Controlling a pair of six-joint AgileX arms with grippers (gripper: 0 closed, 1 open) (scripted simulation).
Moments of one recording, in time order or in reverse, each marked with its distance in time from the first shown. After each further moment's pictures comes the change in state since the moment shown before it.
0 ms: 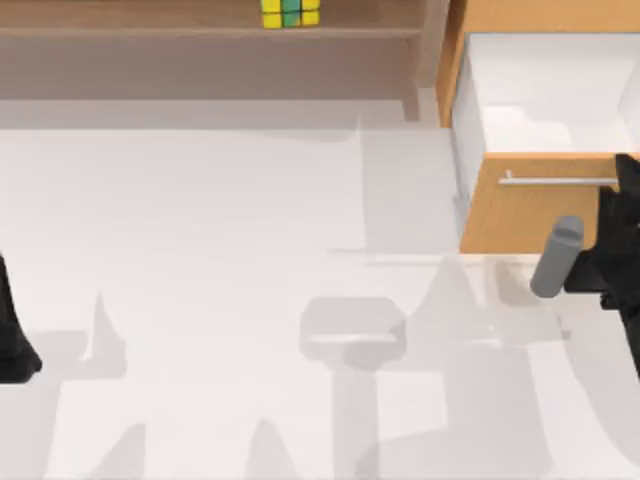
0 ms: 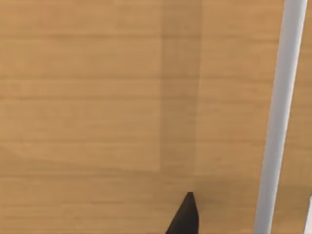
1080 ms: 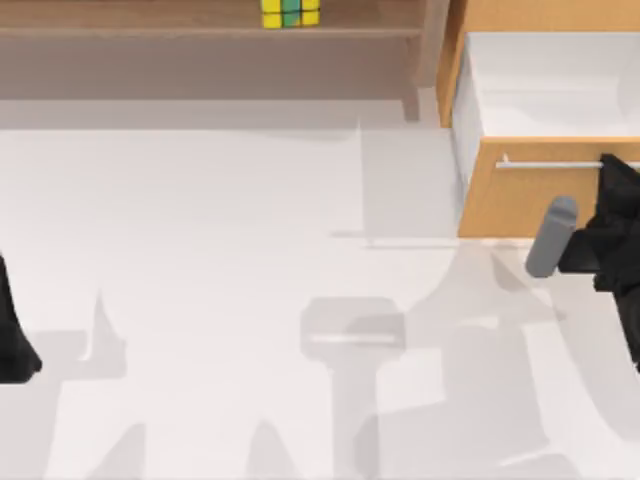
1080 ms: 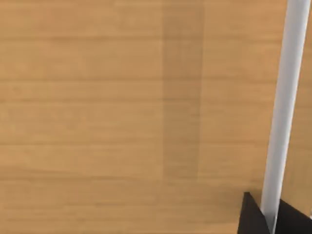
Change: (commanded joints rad) left arm 0.000 0.000 0.000 0.000 0.000 0.000; right arm -0.023 0.023 0.082 -0.053 -0.020 0.006
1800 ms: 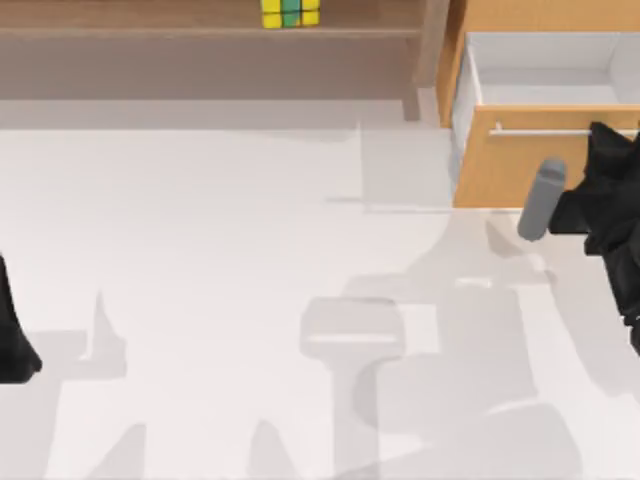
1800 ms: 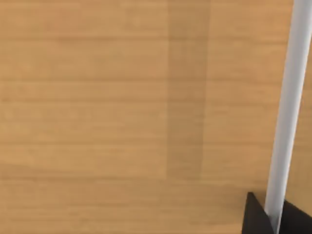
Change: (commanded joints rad) left arm 0.000 0.000 0.000 0.000 0.000 0.000; right arm -0.044 0.053 0.163 -0.121 -0.047 -0.001
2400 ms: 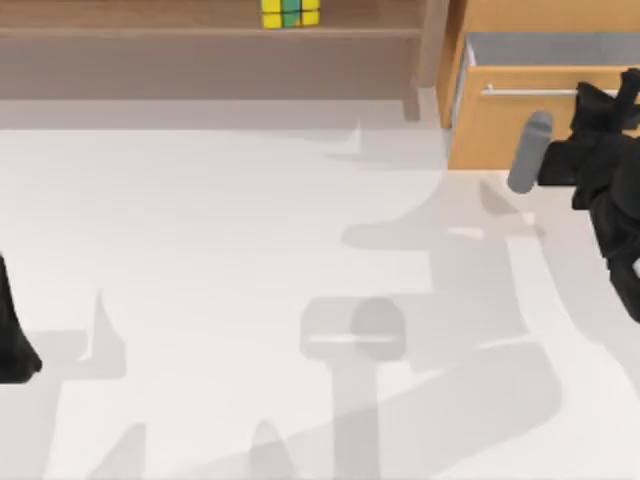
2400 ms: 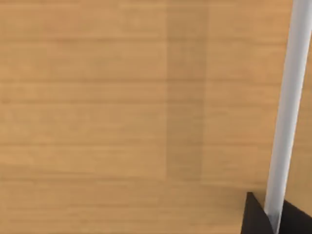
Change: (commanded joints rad) left arm 0.000 0.000 0.000 0.000 0.000 0.000; right arm -0.043 0.097 0.241 -0.144 -0.042 -0.002
